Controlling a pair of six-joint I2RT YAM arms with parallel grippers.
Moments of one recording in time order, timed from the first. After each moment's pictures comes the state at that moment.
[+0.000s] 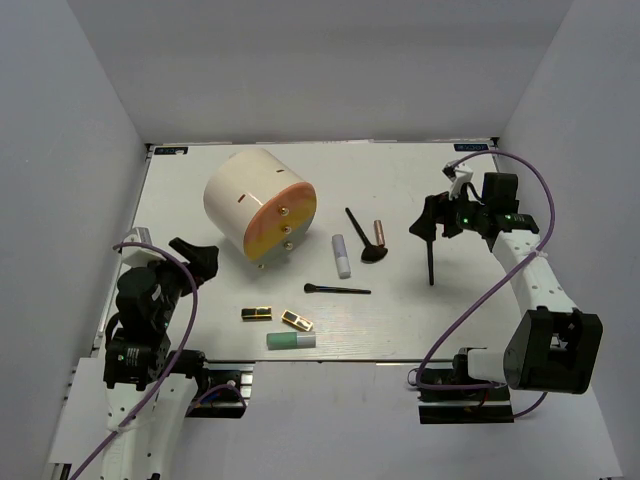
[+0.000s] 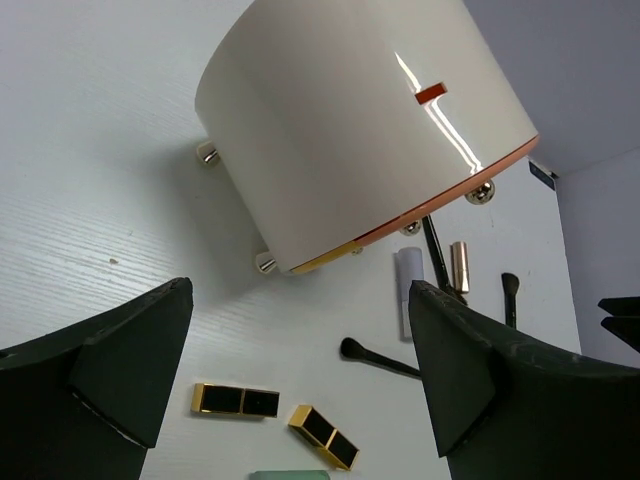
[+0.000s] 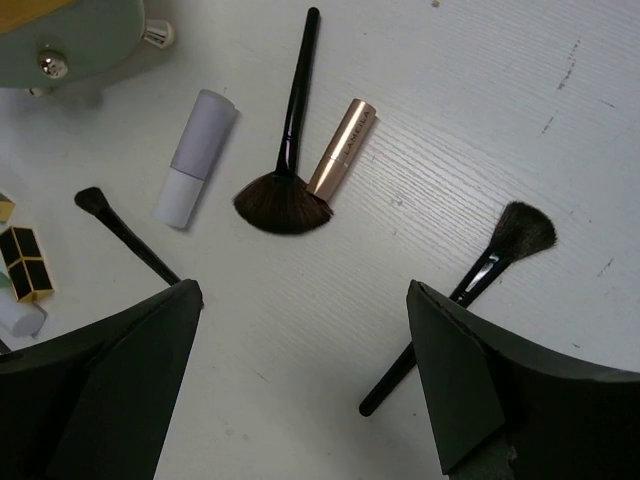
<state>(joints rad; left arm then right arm) -0.07 0.35 0.72 -0.63 -0.02 -0.62 -0.02 1.29 0.99 -0.45 -0.68 -0.20</state>
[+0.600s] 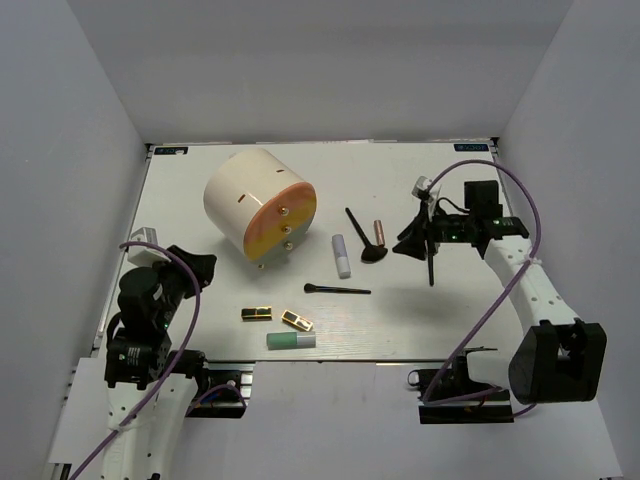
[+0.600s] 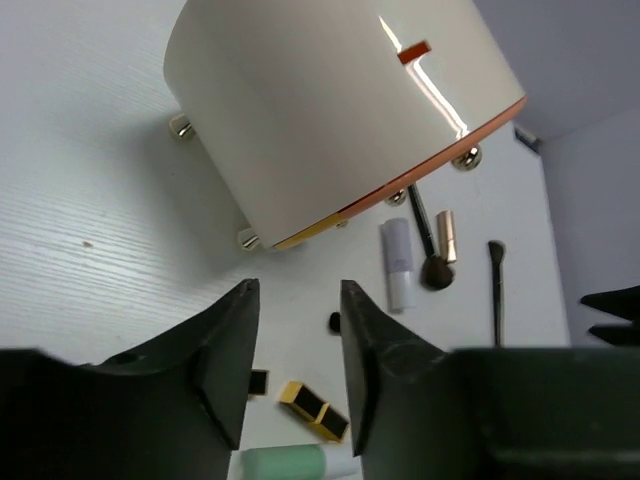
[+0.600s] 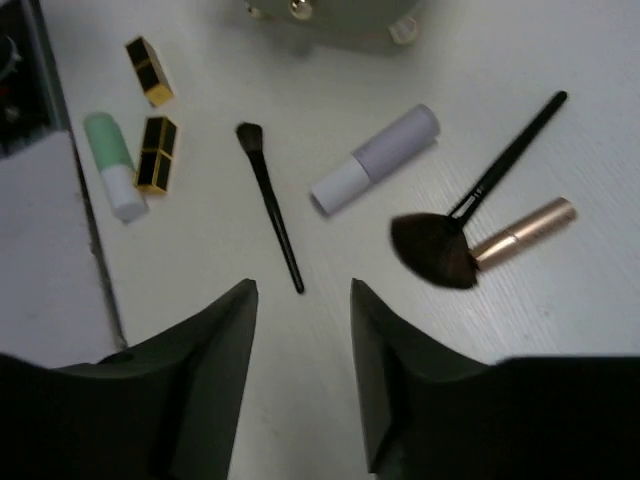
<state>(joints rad) -0.07 0.35 0.71 -0.64 0.06 -0.63 0.07 1.26 0.99 -0.63 -1.02 -0.60</state>
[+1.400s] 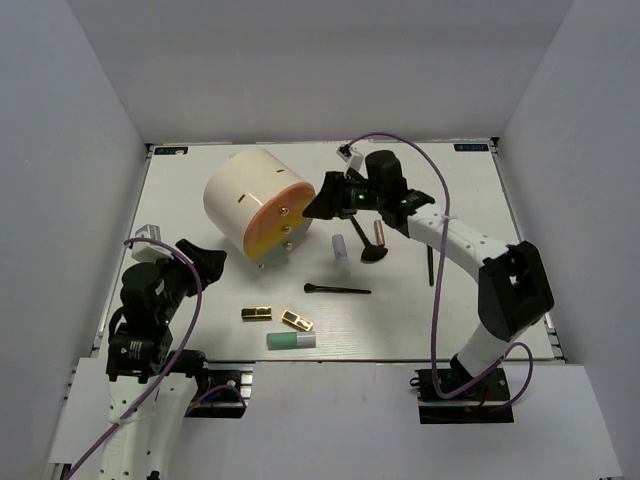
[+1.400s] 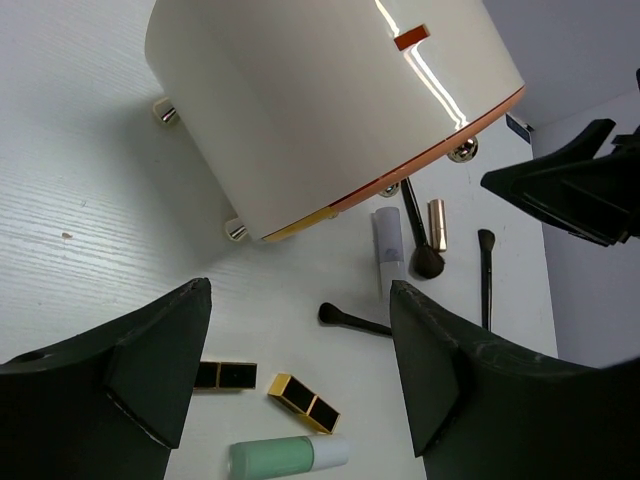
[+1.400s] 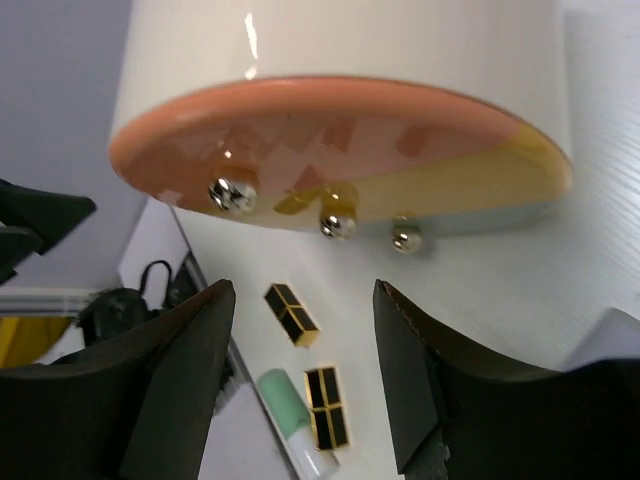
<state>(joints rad) -0.07 0.38 0.70 -0.63 0.11 -0.64 0.59 1.65 1.26 -0.04 -0.60 0.53</state>
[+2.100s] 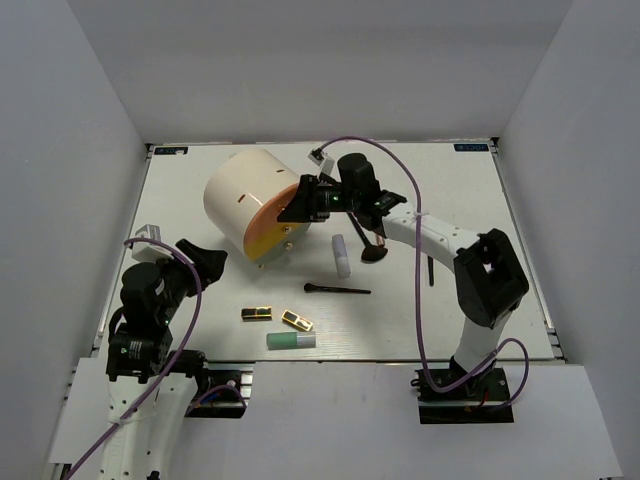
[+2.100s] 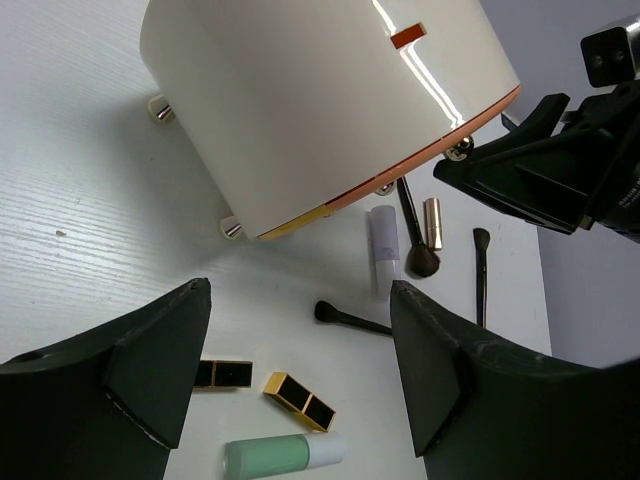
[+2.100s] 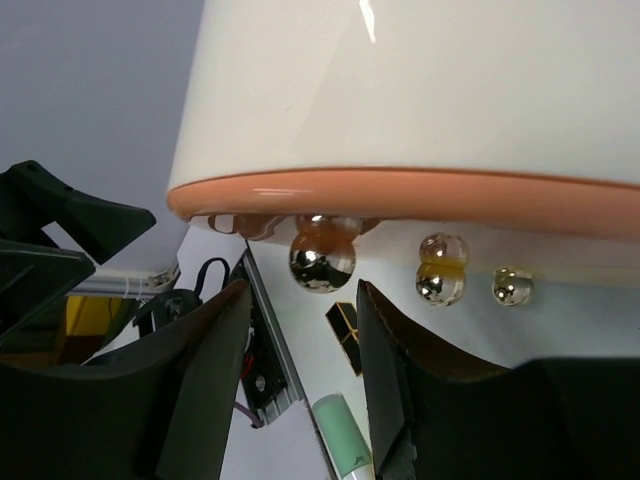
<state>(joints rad) -0.07 0.38 0.70 -0.63 0.11 -0.66 0.70 1.79 1.36 0.08 -0.65 0.69</state>
